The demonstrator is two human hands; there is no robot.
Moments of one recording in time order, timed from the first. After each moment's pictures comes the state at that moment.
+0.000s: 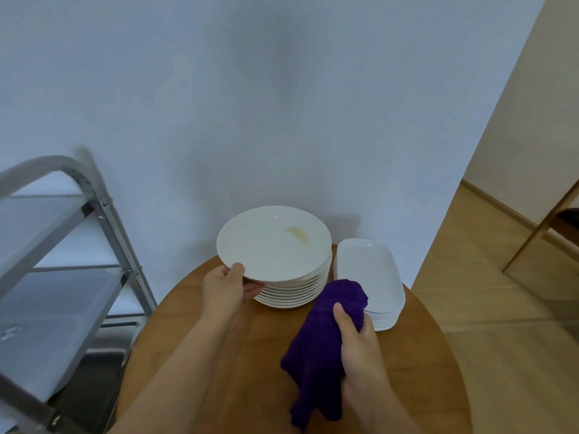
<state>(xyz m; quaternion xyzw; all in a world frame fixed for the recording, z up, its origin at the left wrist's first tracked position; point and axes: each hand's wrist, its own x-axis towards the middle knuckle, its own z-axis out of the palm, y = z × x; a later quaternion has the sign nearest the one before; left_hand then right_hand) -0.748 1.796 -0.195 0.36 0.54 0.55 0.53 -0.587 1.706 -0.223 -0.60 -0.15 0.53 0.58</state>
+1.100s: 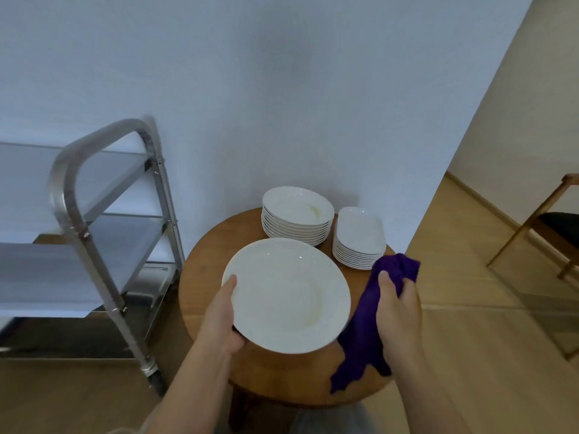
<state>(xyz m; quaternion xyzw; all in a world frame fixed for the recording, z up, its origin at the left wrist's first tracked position) -0.800 1.580 -0.190 0.11 0.44 0.52 0.72 -0.585 1.549 -0.173 -0.72 -0.30 0.29 0.55</state>
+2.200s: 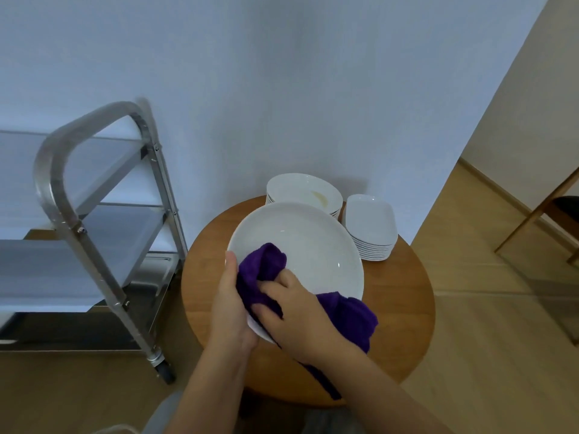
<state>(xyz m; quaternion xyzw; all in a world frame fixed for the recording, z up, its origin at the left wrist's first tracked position) -0.789 1.589 -0.199 0.16 0.36 0.62 0.68 -0.688 1.577 -0.195 -0.50 -0.78 0.22 0.31</state>
